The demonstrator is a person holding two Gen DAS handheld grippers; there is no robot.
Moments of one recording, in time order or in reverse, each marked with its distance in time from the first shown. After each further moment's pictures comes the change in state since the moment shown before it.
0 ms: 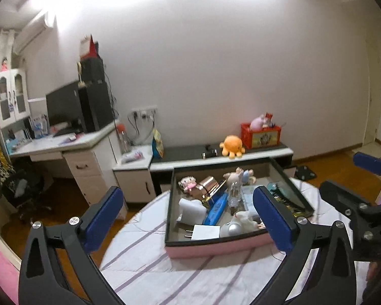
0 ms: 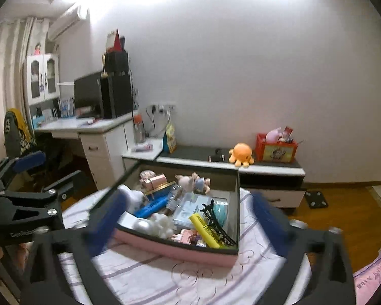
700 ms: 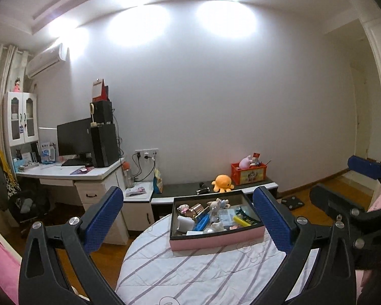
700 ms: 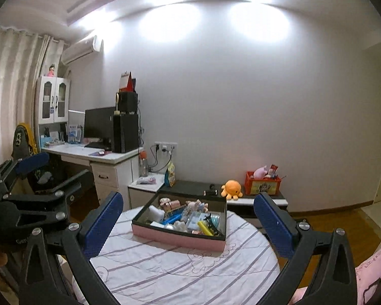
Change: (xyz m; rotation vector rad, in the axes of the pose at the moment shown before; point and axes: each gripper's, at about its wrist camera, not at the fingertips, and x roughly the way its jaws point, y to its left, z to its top) left arm -0.197 0.001 0.007 -0.011 -0.233 -0.029; right arm -0.194 0.045 0.009 -0.044 -0.214 -0.044
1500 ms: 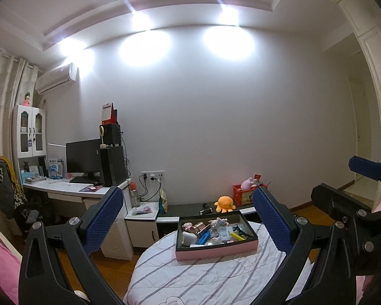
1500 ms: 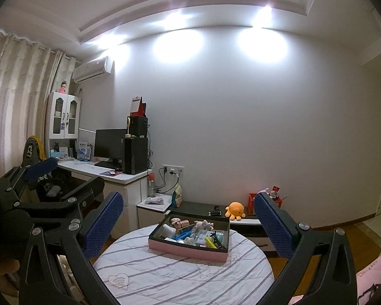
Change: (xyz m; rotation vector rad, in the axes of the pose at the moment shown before) left arm -0.085 0.000 0.022 -0.009 -0.126 0.031; right arm -0.079 0.021 0.020 -0.017 -0.120 0.033
